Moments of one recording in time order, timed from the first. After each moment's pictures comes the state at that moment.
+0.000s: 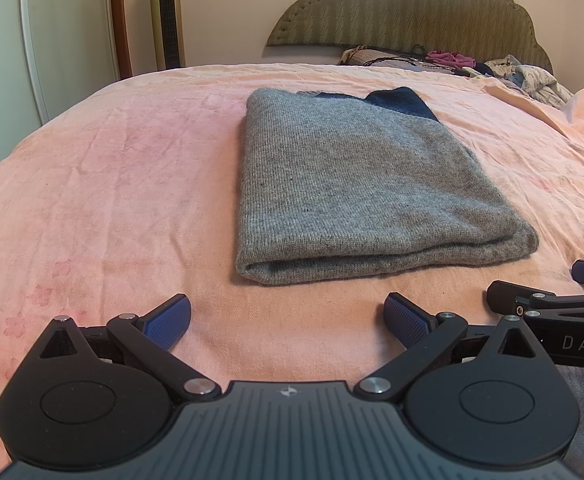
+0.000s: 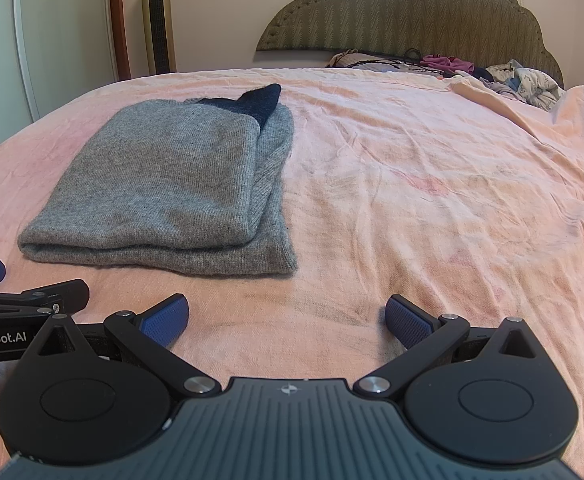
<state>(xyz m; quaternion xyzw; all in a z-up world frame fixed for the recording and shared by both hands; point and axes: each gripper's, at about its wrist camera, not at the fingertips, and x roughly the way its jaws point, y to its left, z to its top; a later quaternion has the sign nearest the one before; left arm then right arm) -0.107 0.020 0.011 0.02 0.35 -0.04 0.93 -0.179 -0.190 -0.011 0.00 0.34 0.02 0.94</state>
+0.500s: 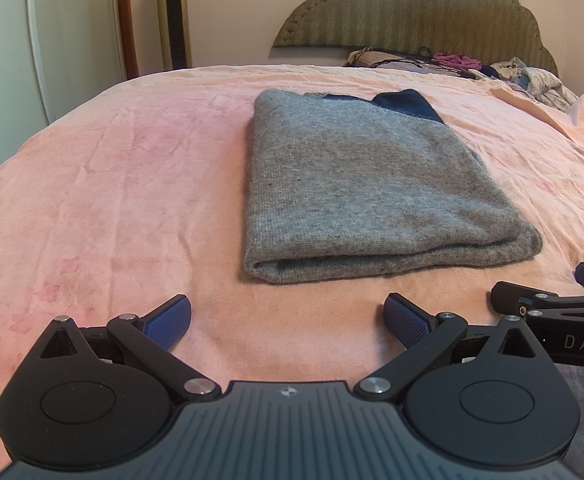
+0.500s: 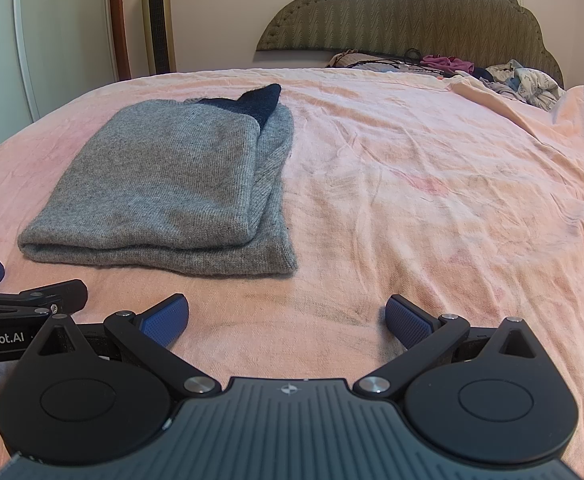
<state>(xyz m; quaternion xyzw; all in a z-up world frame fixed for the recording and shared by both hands) -0.108 0.021 0.011 0.02 0.35 -0.03 0.94 -0.179 -0.190 -0.011 0.00 0.34 0.02 0.94</state>
